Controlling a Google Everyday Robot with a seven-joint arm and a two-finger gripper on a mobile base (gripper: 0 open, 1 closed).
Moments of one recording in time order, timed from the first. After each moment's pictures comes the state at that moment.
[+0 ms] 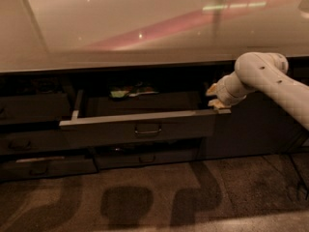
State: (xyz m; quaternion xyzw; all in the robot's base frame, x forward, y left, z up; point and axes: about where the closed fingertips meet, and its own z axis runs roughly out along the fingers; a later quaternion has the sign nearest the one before) arm 0.691 -0.250 0.673 -0.74 0.63 -0.09 0.22
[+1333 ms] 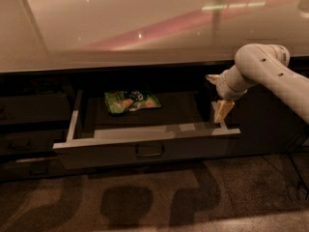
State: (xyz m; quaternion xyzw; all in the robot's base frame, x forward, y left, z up) arm 0.693 -0.245 0.699 -0.74 0.63 -0.09 0.22
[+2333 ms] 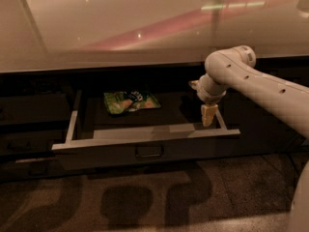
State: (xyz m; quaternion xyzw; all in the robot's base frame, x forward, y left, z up) arm 0.695 -0.190 0.673 -0.77 0.60 -0.11 0.17
